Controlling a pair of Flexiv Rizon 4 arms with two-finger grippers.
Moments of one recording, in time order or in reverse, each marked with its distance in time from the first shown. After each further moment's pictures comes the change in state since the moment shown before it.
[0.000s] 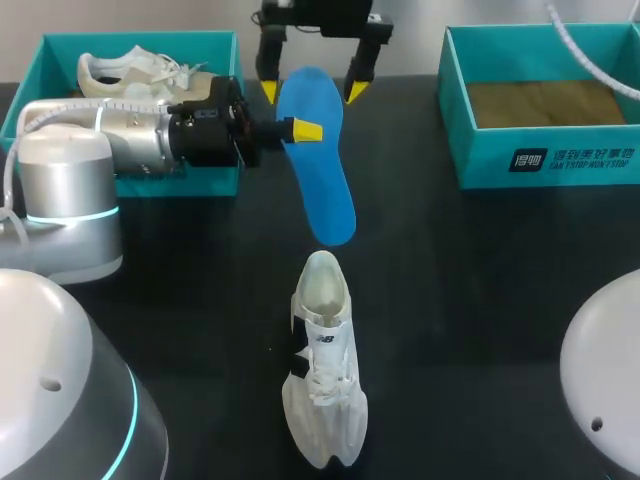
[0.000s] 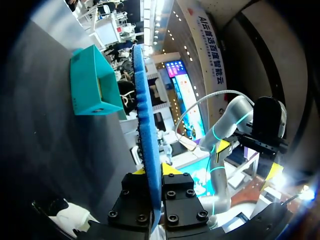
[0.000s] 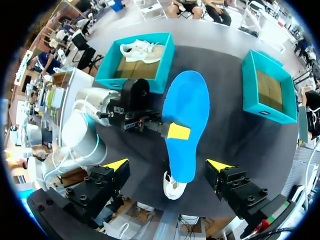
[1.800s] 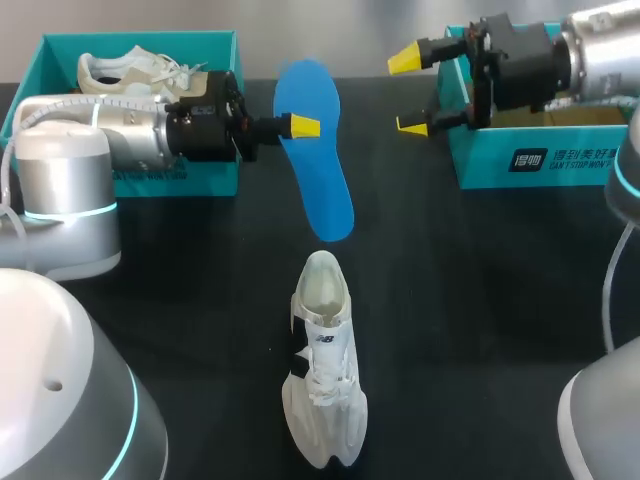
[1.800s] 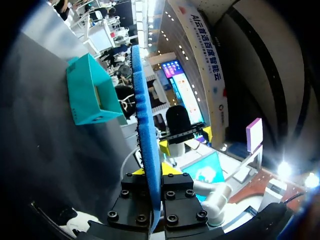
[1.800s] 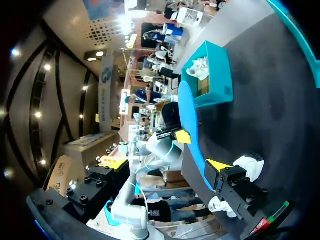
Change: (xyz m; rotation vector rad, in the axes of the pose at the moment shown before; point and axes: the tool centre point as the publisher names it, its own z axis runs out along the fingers) left arm 0.001 -0.010 -0.005 0.014 -0.017 0.107; right arm -0.111 0.005 0.006 -0.112 1.189 0.135
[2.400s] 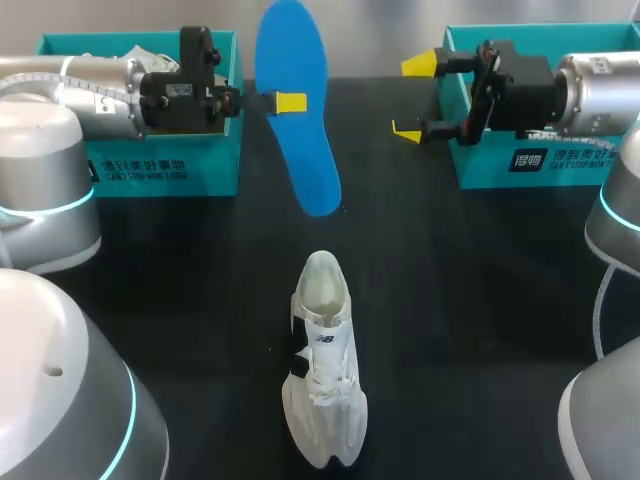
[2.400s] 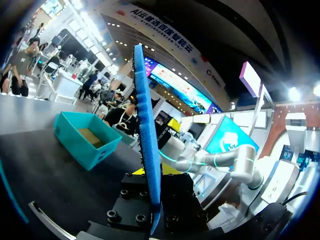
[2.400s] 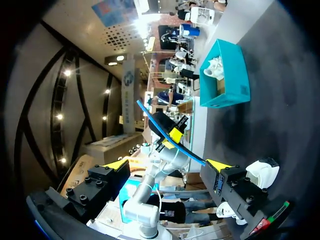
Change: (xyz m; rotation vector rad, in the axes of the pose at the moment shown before) left arm 0.046 -0.008 -0.012 -0.012 -0.080 0.575; right arm -0.008 0.004 -0.003 -0.011 0.186 0.008
